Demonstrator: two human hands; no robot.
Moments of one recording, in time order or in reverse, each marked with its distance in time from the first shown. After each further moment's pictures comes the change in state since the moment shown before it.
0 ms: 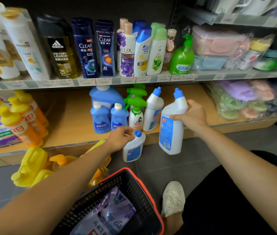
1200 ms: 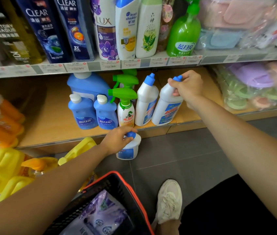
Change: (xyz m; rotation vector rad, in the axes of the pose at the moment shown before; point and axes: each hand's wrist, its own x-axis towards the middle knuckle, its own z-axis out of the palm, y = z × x) left_hand 0.055 -0.029 0.054 0.220 -0.077 0.237; right_hand 0.116 0.009 0.030 0.233 0.050 0.046
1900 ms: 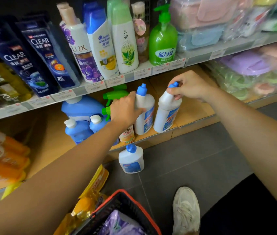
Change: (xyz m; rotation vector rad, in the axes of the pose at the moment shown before) left_hand 0.101 0.100 -0.073 0.488 0.363 -0.027; right_hand 0.037 0.013 -0.049 -0.153 -0.432 -0.171
